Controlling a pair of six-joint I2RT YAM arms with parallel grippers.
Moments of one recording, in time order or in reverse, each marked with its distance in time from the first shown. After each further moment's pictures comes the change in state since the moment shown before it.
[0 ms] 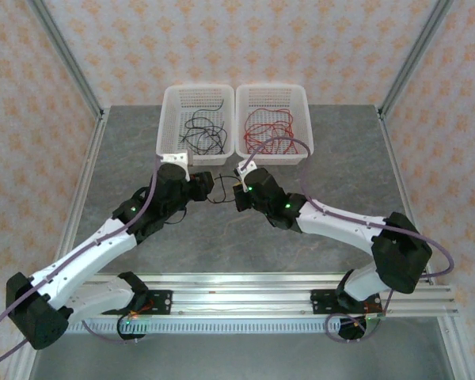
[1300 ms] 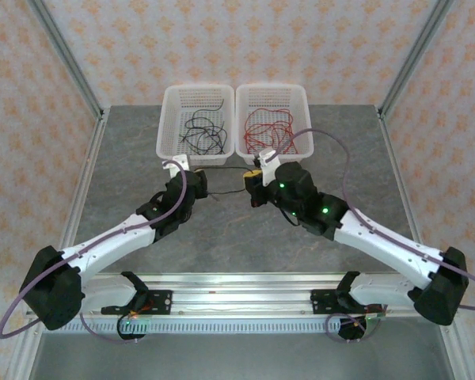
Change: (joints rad) left arm 0.005 0.174 -0.157 0.271 -0.408 0.033; right arm -0.010 -0.342 0.036 -0.157 -0.091 0.001
